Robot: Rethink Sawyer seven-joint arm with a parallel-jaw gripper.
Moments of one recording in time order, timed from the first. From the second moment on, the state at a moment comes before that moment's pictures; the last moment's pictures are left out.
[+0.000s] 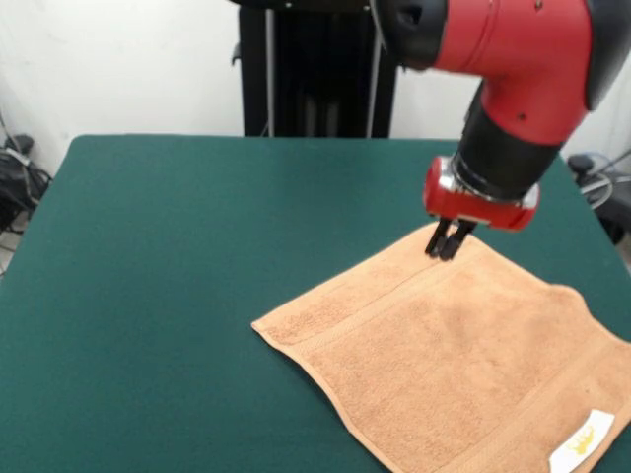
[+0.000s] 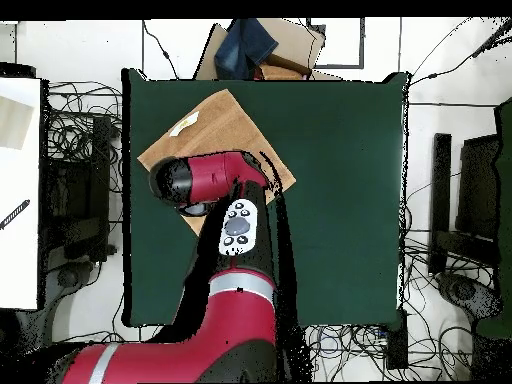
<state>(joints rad) 0.06 -0.41 -0.07 1.35 -0.17 0.77 1.93</state>
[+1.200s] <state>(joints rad) 0.36 -0.16 -0.32 1.18 -0.08 0.74 2.25</state>
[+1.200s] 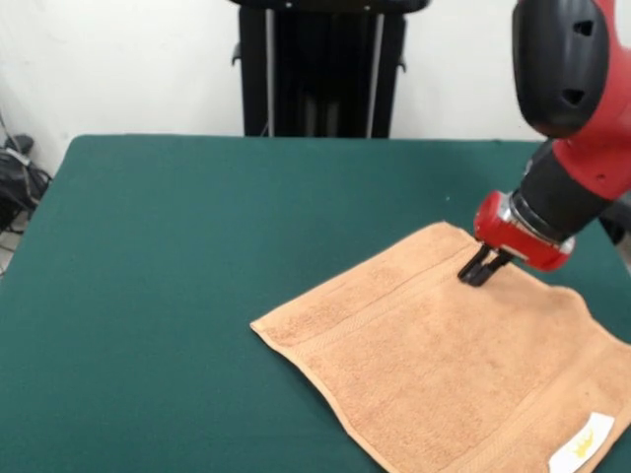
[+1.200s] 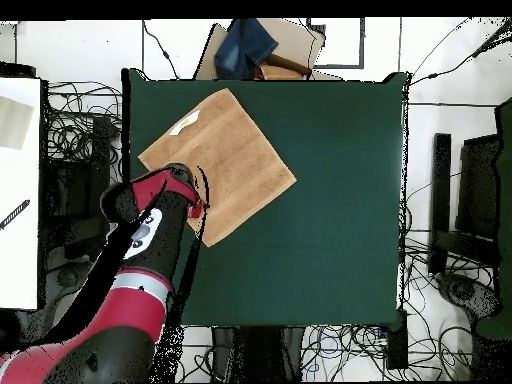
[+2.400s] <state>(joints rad) 0.38 -0.14 -0.36 1.18 -0.03 0.72 2.25</state>
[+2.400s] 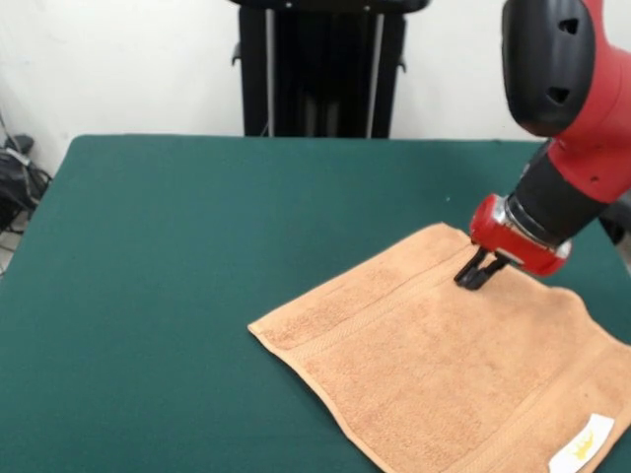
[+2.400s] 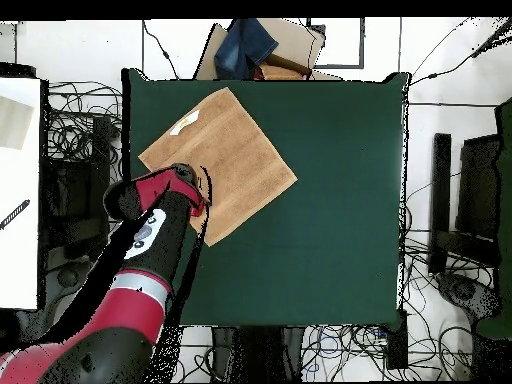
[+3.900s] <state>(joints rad) 0.51 -0.06 -0.52 1.18 0.01 0.63 2.25</state>
